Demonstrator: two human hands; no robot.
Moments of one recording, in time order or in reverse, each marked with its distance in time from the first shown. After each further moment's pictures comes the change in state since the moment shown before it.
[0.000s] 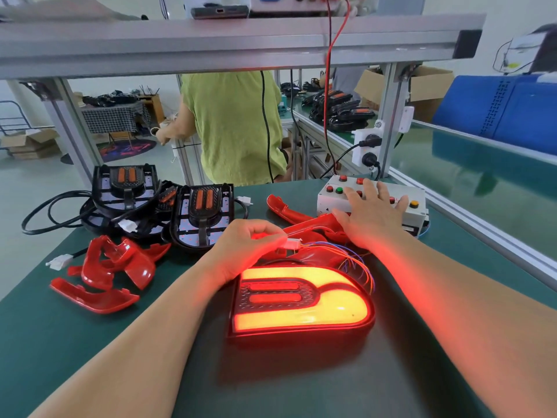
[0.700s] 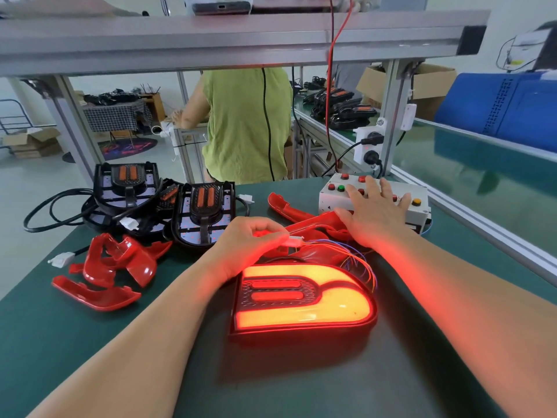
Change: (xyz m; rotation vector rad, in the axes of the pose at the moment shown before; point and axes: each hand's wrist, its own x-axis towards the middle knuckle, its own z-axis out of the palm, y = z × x) left_hand 0.000 -0.001 0.001 -0.014 0.001 0.013; right_hand 0.001 0.003 0.000 -0.009 -0.024 -0.014
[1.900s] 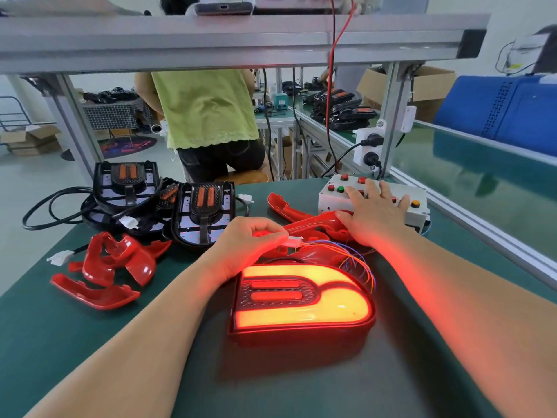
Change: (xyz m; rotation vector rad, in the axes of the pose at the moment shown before) left_hand -0.002 0.004 -0.001 0.042 0.009 -0.020; right_hand 0.002 0.000 -0.003 0.003 -0.029 0.013
